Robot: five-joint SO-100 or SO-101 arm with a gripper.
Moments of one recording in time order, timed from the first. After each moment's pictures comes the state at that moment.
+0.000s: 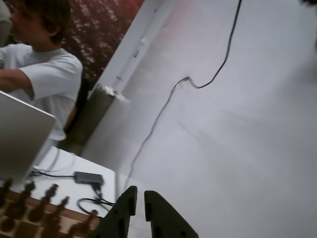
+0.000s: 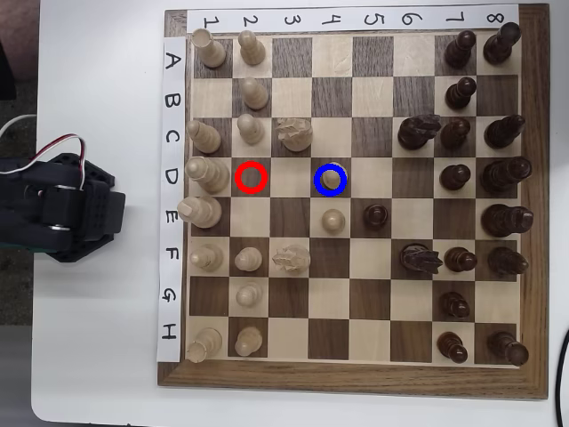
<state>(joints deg) 13.7 161.6 89.2 58.0 58.8</state>
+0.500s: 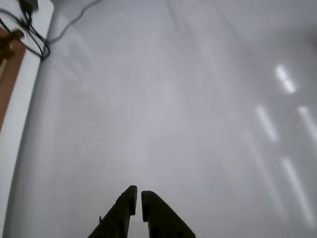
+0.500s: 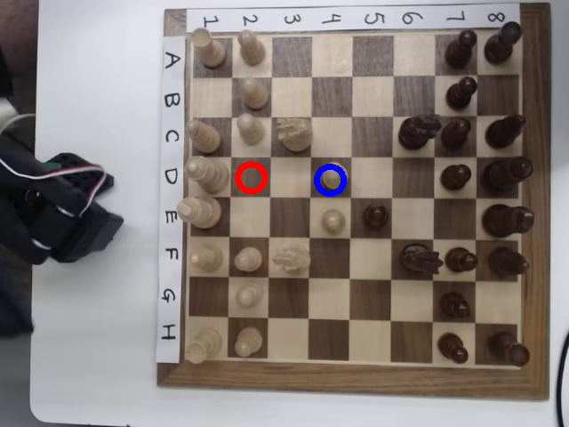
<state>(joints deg) 45.1 166.6 94.6 75.2 23.1</state>
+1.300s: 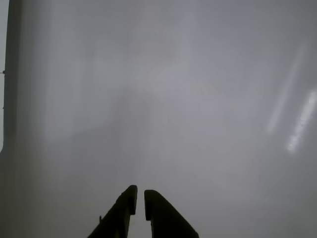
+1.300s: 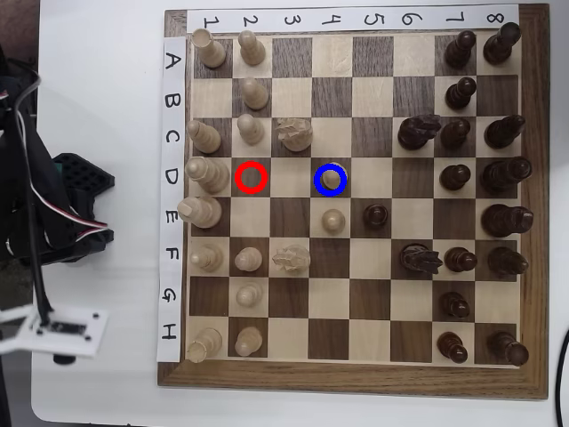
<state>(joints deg) 82.6 164.8 121.8 65.4 -3.4</state>
